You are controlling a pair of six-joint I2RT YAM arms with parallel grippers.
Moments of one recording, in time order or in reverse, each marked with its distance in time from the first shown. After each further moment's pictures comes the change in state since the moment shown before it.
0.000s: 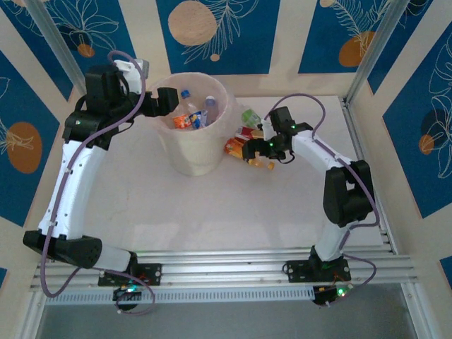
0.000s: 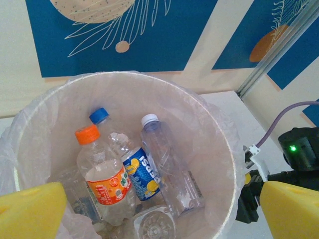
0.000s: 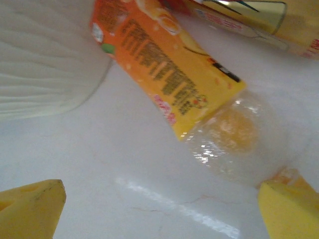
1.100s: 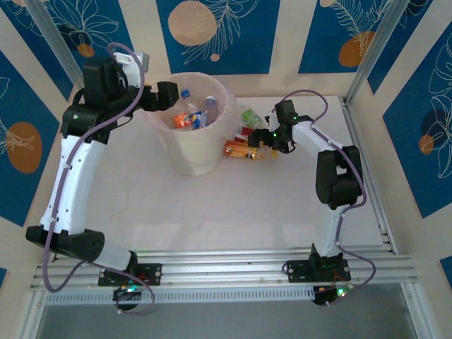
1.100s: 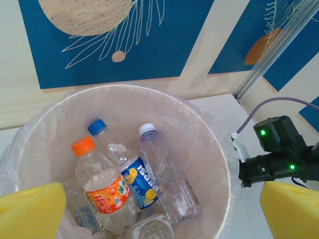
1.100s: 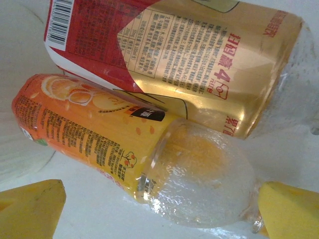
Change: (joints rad) left arm 0.000 0.045 0.103 -0.045 0.011 0.023; right arm -0.095 0.186 0.146 0.048 -0.021 0.051
